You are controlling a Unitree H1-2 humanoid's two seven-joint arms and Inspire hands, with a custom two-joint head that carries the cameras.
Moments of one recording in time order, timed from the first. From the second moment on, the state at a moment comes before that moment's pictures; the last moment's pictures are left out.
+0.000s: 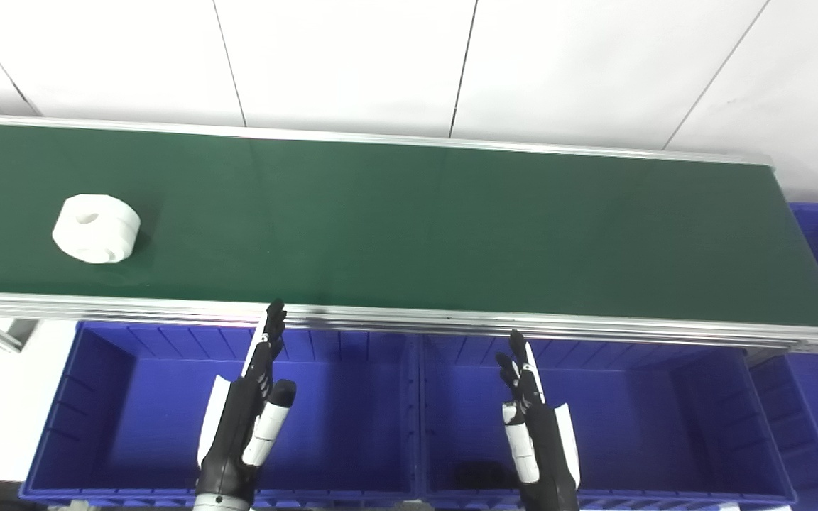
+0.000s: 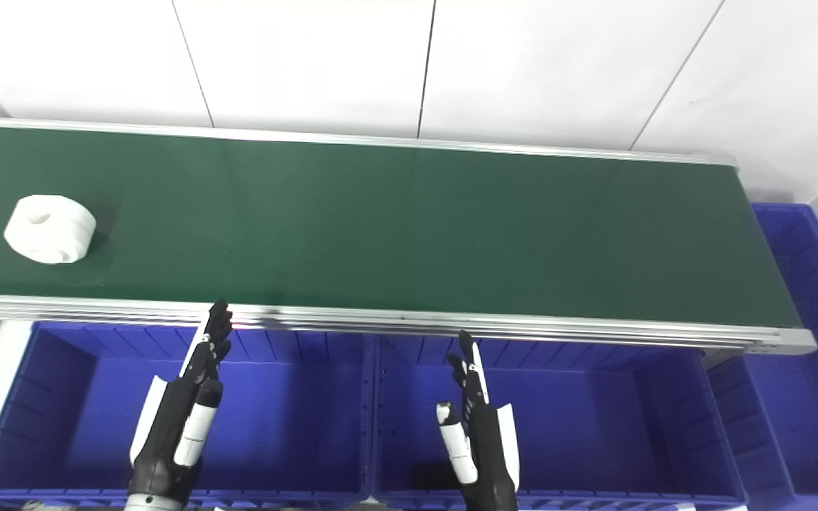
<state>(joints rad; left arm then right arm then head) 0.48 -0.01 -0.23 -0.24 0.18 -0.17 -0.03 0.51 0.07 0.19 0.01 -0.19 -0.40 -0.14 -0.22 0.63</state>
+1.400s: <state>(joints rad) 0.47 -0.05 -0.31 -0.21 0.31 -0.18 0.03 0.46 -0.05 0.14 0.10 -0.07 -0.41 -0.09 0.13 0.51</state>
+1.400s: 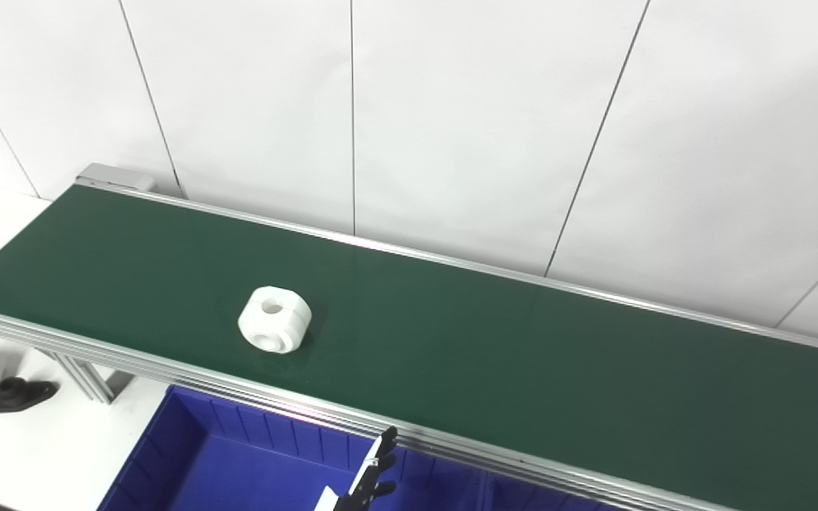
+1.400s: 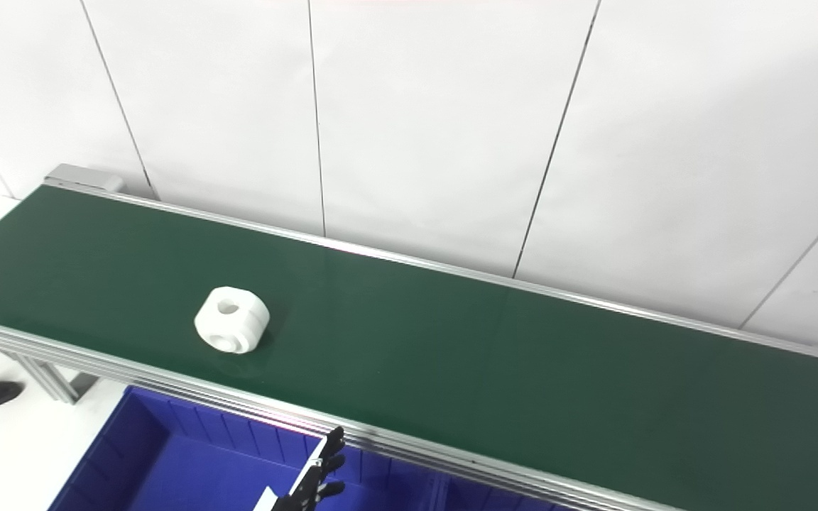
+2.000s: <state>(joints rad) -0.03 0.28 -0.15 -0.34 0.65 -0.16 -0.11 0.43 0.00 0.16 0.12 -0.11 -0.41 -0.09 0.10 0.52</state>
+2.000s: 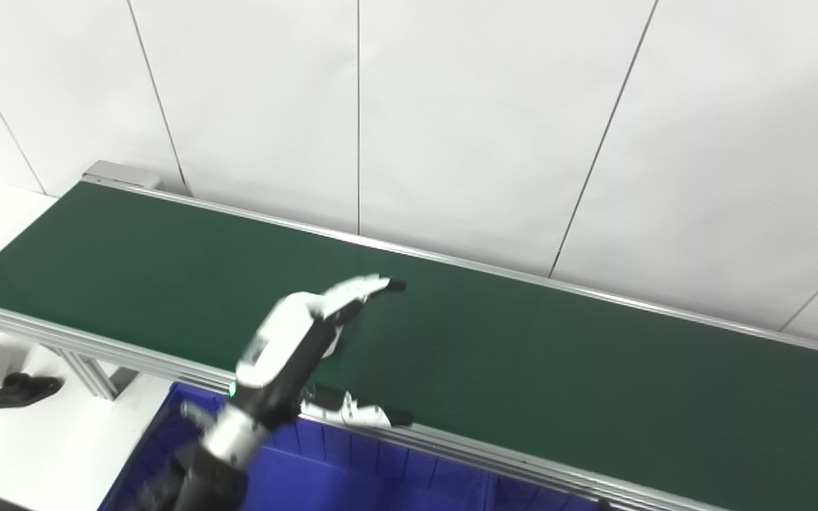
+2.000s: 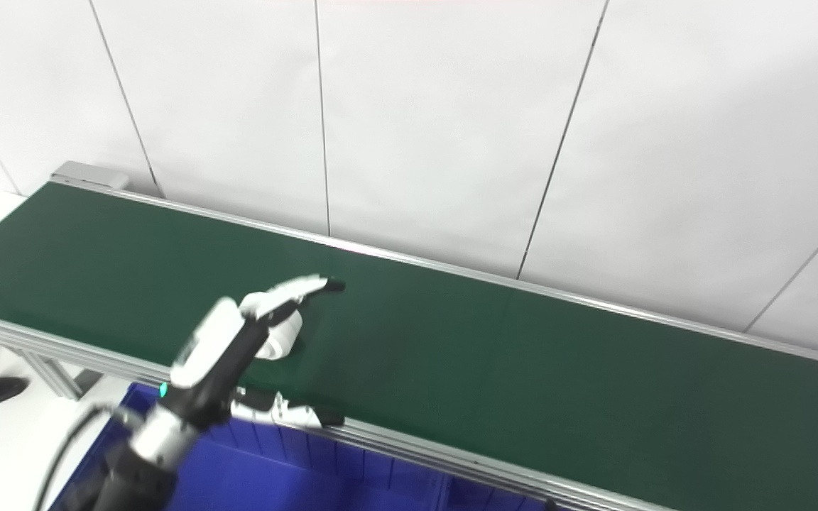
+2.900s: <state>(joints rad) -0.40 0.47 -0.35 0.27 0.88 -0.24 -0.21 0.45 0.02 0.17 0.10 -0.11 -0.41 -0.09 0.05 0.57</state>
